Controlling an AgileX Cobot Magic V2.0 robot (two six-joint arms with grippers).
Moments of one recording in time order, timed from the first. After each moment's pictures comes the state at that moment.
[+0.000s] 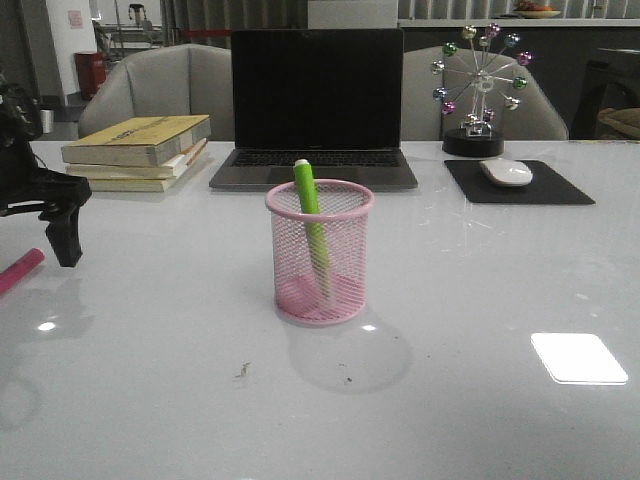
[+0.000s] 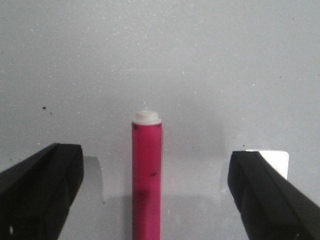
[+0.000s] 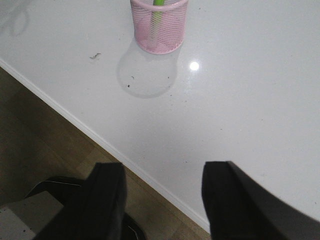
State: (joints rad) left arm -0.07 2.04 -1.44 -0.03 0.76 0.00; right arm 0.52 0.74 -0.70 0.10 0.80 -0.08
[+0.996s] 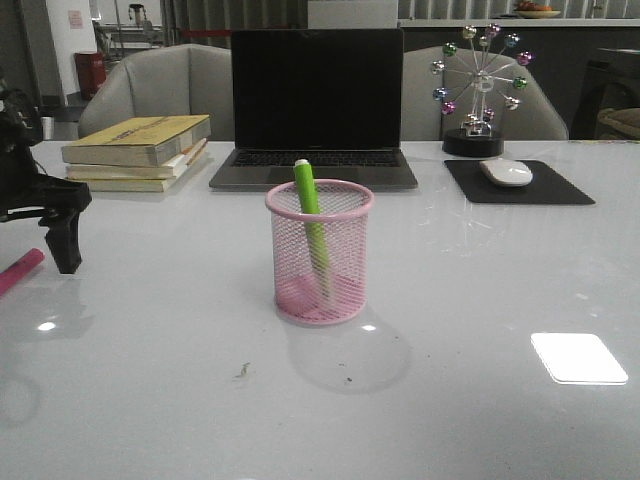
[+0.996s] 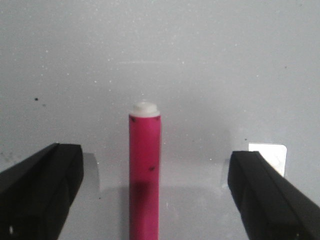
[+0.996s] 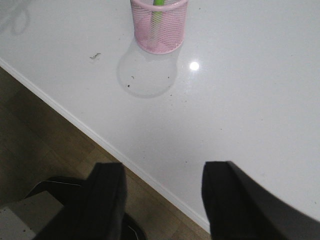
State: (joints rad) left arm -0.07 2.05 -1.44 -0.04 0.78 0.00; right arm 0.52 0.74 -0.70 0.10 0.80 -0.08
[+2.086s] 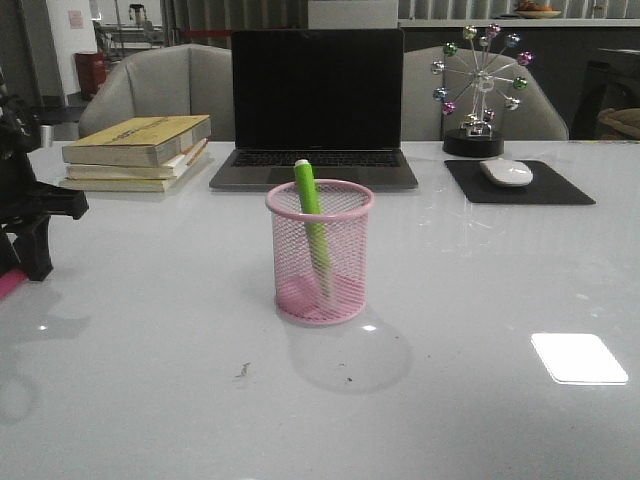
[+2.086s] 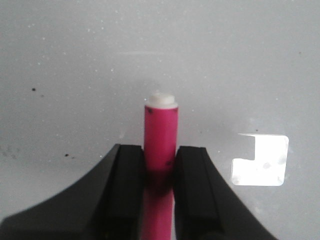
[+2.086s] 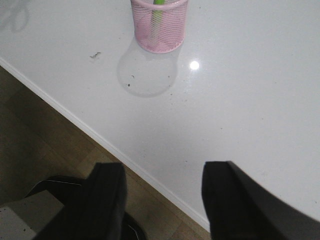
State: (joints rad) left arm -0.07 2.06 -1.44 -0.04 0.80 0.02; right arm 0.52 0.74 -0.70 0.10 0.80 -0.08
